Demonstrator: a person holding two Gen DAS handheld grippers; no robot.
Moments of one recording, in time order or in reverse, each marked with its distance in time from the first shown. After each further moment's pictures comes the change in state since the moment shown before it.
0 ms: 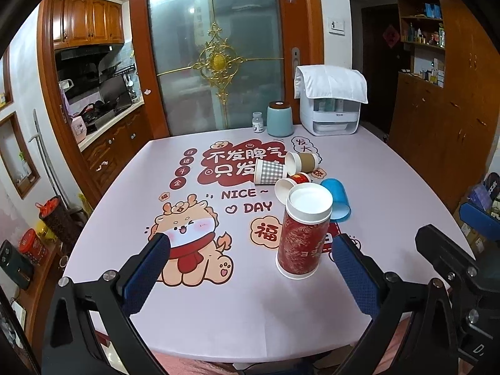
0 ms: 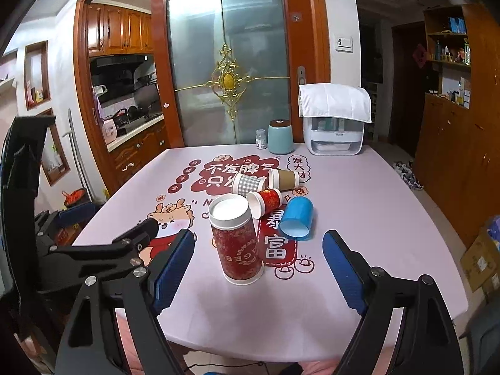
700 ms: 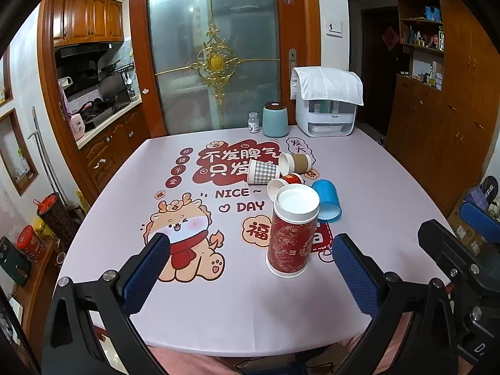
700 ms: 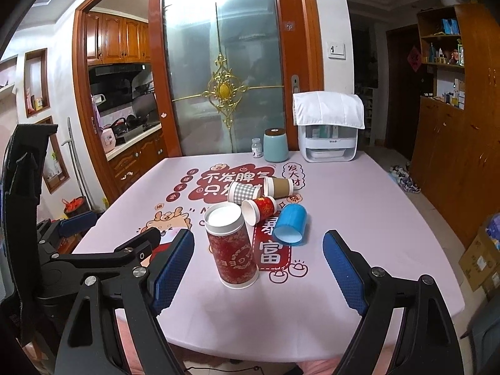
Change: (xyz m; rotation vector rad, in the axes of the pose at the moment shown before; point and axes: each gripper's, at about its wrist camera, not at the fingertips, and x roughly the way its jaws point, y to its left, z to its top) left arm -0.012 -0.011 0.000 -0.014 0.004 -0.017; right arm -0.018 -0.005 0.002 0.017 -0.045 -0.015
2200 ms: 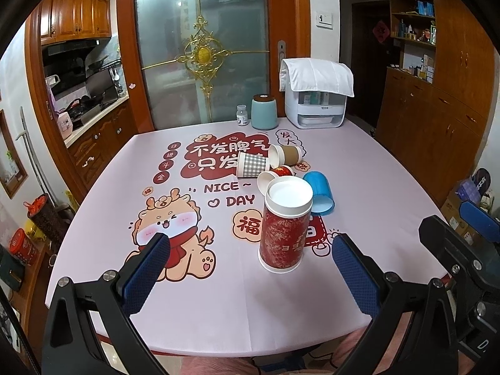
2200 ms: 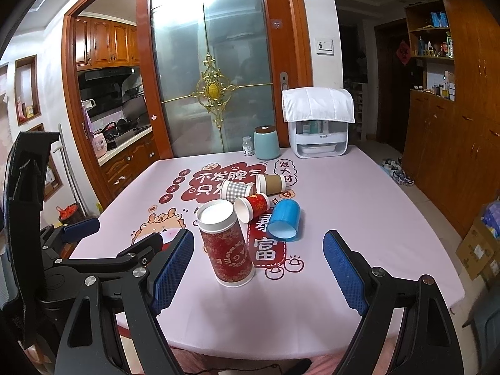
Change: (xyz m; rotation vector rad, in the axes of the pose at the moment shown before) left arm 0.017 -0.001 0.001 0.022 0.034 -0.053; right arm 0.001 -0.006 -0.003 0.051 0.016 -0.039
